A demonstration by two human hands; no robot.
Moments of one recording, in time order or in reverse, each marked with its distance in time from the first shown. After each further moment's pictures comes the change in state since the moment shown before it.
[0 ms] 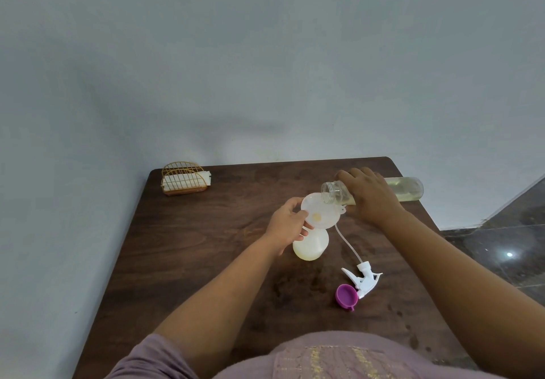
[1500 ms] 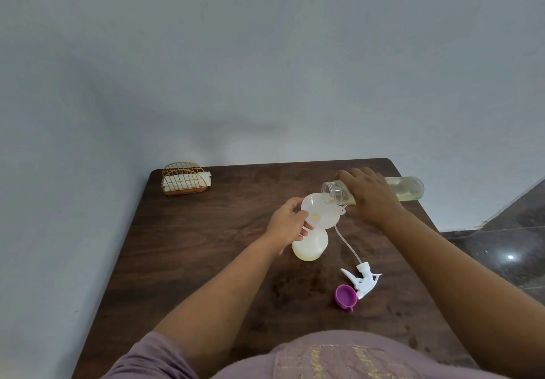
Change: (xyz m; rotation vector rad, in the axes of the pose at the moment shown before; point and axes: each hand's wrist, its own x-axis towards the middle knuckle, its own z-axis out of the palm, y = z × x) left_hand -0.003 0.004 0.001 0.020 0.007 0.009; right_hand -0.001 0.002 -0.002 -0.003 -0.002 -0.005
